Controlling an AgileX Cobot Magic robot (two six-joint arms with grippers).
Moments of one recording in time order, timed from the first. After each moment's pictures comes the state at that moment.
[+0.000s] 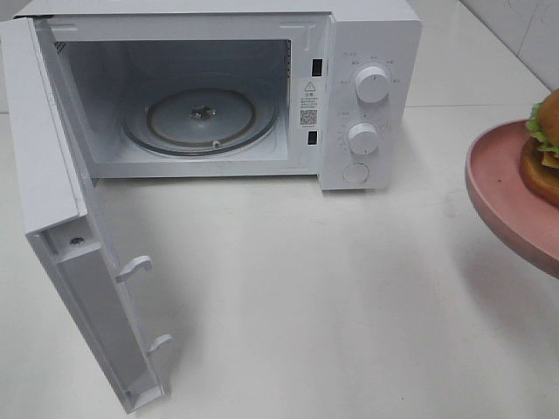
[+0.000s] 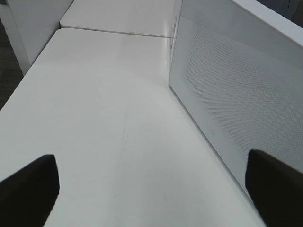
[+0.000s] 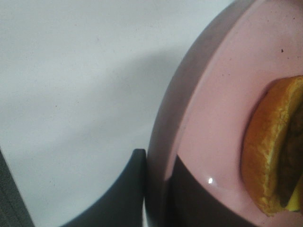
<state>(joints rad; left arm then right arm) 0.06 0.00 -0.51 -0.06 1.04 -0.04 0.73 0.69 -0.40 -0.56 0.88 -0.39</state>
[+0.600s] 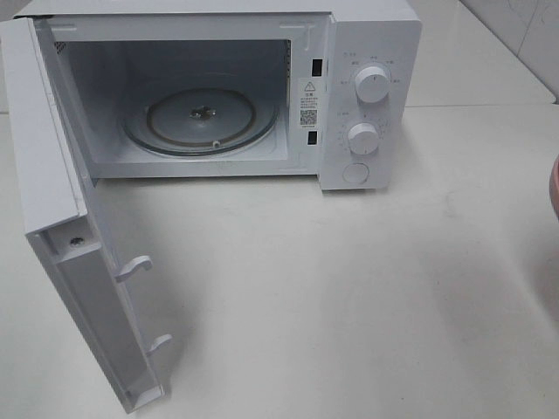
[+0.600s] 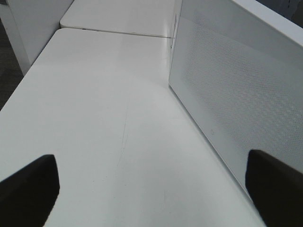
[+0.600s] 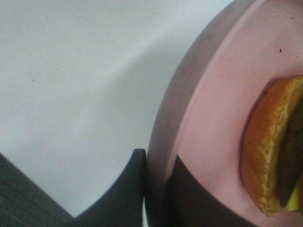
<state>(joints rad) 0.06 0.00 -0.51 -0.06 1.04 -0.04 0.73 0.74 -0.34 -0.70 0.96 0.04</state>
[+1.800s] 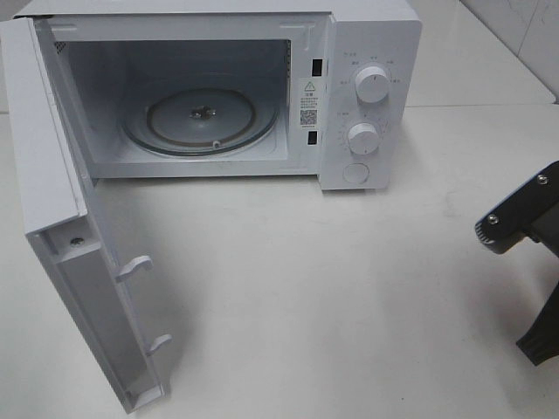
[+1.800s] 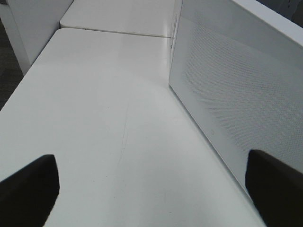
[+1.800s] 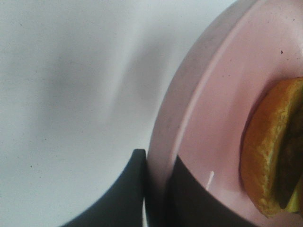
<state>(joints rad) 0.06 0.00 -0.51 -0.06 1.04 -0.04 0.73 1.35 -0.47 -0.83 0.94 0.89</state>
